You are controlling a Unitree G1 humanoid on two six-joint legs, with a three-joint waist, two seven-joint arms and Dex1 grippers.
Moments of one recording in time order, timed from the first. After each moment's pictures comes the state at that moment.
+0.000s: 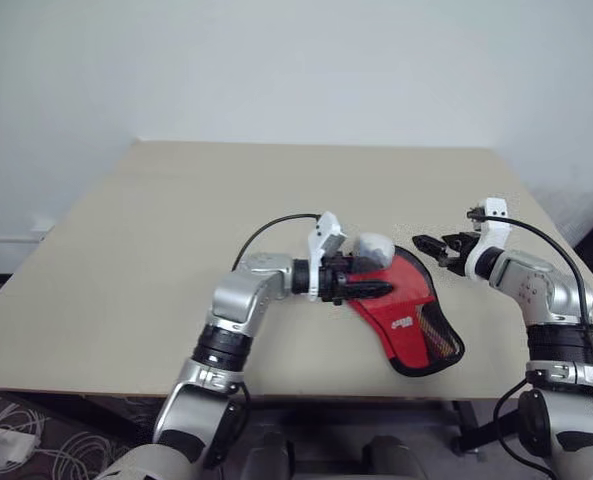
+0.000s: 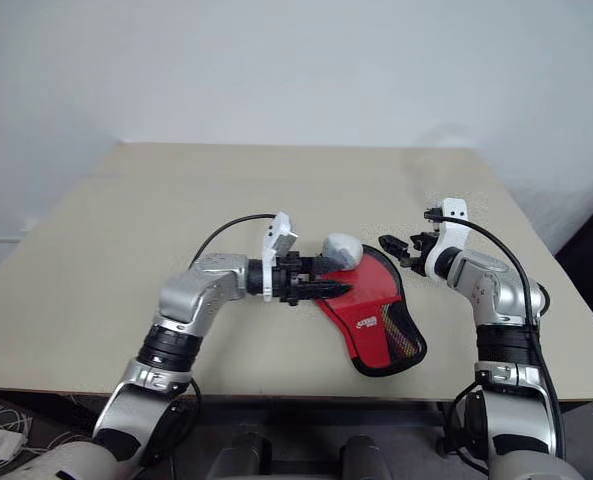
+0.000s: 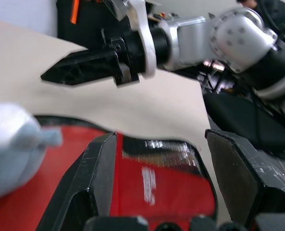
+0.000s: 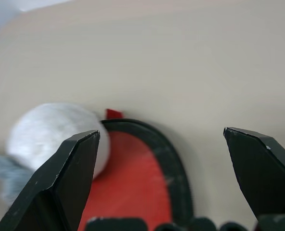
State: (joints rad) left arm -0.62 0.10 -0.16 0.12 -0.27 0.70 -1.03; right arm -0.60 -0.44 -0.20 0.29 0.39 0.82 0.57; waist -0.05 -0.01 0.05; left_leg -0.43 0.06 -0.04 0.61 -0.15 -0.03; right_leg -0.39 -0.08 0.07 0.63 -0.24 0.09
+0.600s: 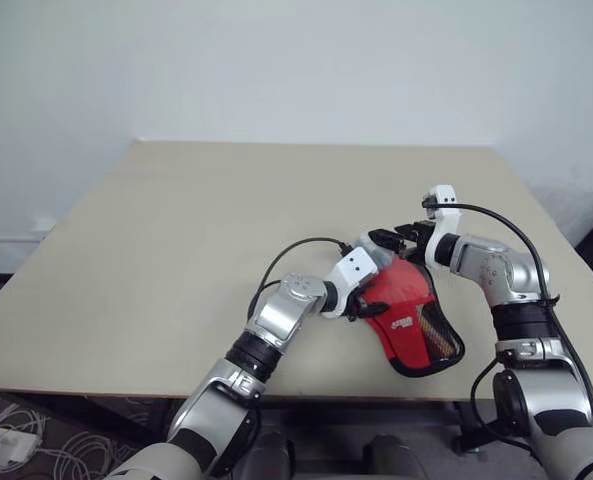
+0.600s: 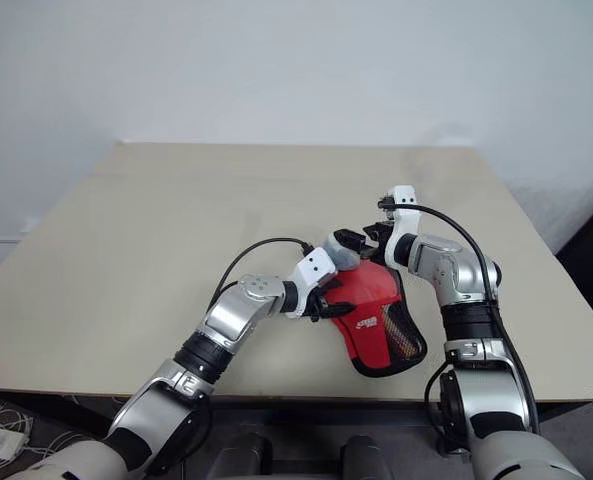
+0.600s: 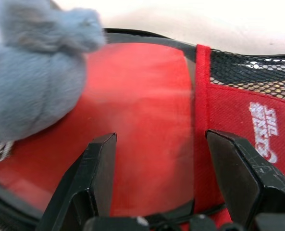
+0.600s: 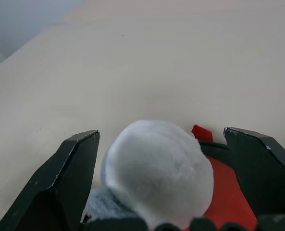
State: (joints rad) left arm -0.63 0.05 -0.38 0.37 0.00 0.49 -0.76; right arm -0.72 -0.35 -0.06 0.36 0.39 0.82 0.62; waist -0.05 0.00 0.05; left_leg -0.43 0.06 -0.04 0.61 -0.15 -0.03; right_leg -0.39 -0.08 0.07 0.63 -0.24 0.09
